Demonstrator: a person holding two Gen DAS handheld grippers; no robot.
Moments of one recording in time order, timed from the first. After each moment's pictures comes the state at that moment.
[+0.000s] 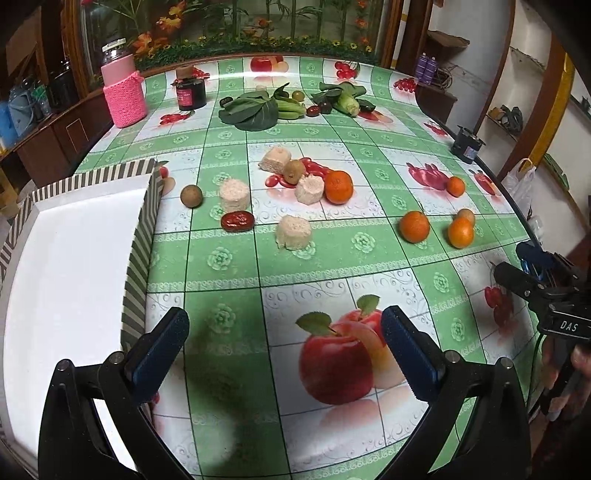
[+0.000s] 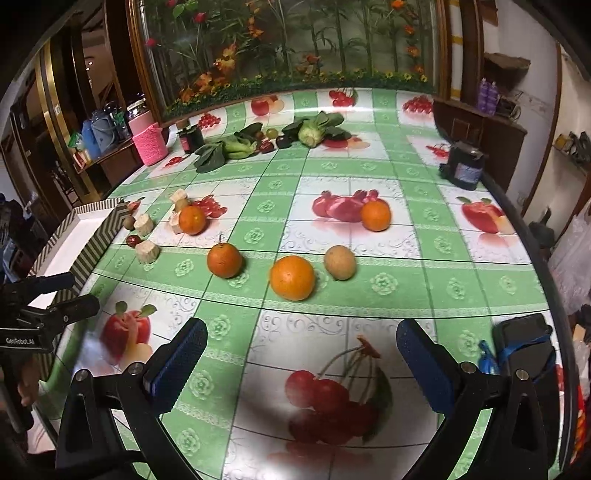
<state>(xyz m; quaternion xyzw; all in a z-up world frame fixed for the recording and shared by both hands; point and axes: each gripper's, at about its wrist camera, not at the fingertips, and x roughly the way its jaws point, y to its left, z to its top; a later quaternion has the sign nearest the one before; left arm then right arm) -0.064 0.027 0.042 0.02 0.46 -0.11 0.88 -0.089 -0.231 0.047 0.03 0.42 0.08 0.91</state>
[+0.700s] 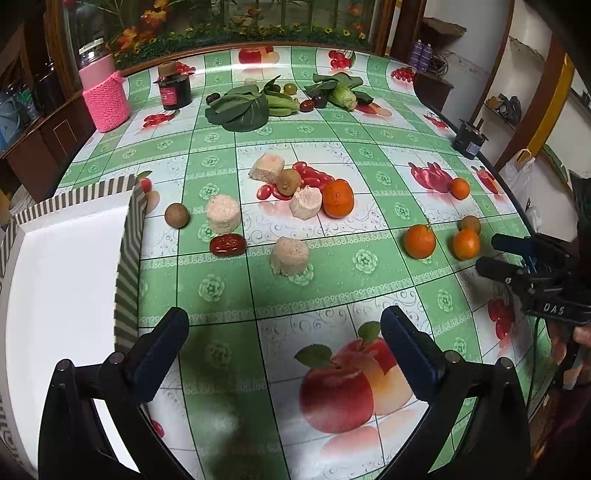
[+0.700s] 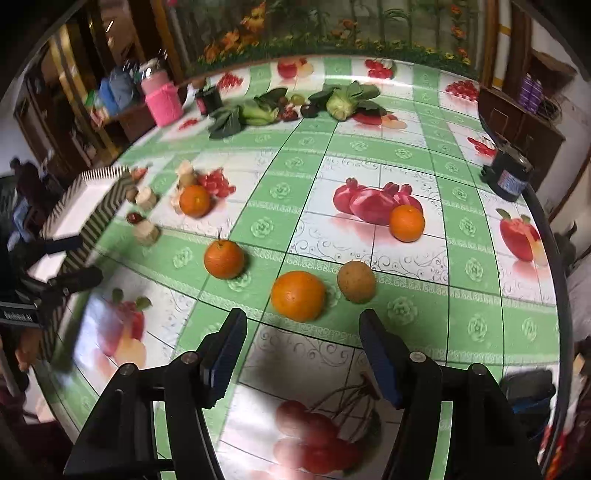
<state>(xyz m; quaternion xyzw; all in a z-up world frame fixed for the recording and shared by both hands) -0.031 0.020 0.043 0.03 0.49 -0.12 0.87 -0.040 -0.223 0.039 -0.02 0.49 0.14 0.86</state>
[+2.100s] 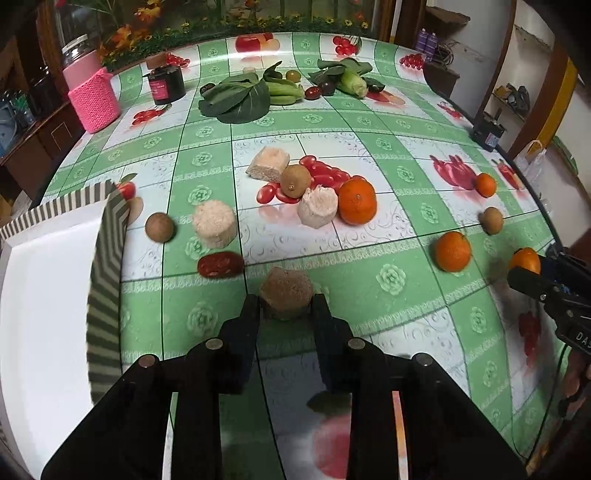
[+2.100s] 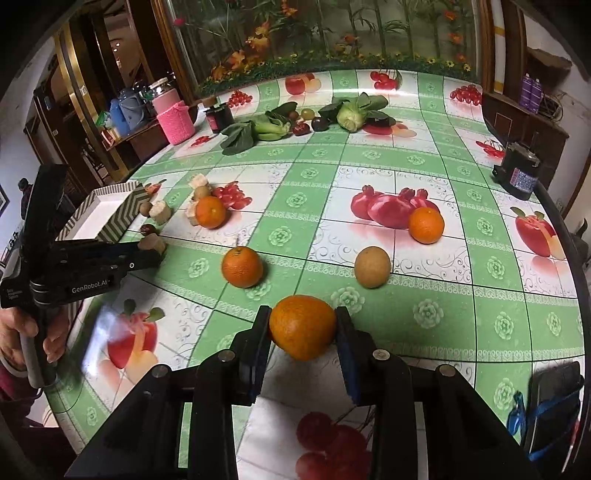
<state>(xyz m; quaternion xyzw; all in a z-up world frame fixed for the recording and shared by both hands) -0.005 0.014 0.022 0.04 0.49 -0.11 0.86 -0.056 -0.219 0.038 0.02 0.44 0.15 0.88</state>
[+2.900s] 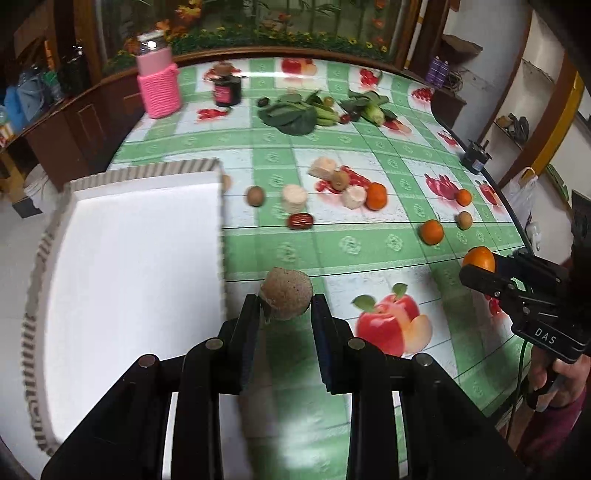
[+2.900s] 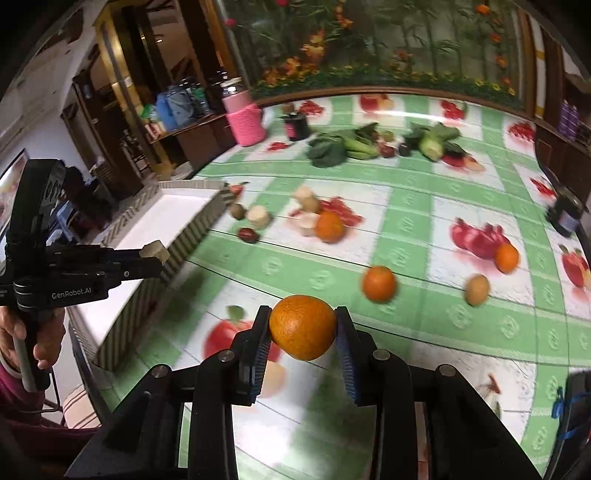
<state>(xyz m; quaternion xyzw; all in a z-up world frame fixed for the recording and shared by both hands) -0.074 0.094 0.083 0.00 0.48 -0.09 0.87 -0.082 -0.129 0.076 0.01 0.42 0.24 0.88</state>
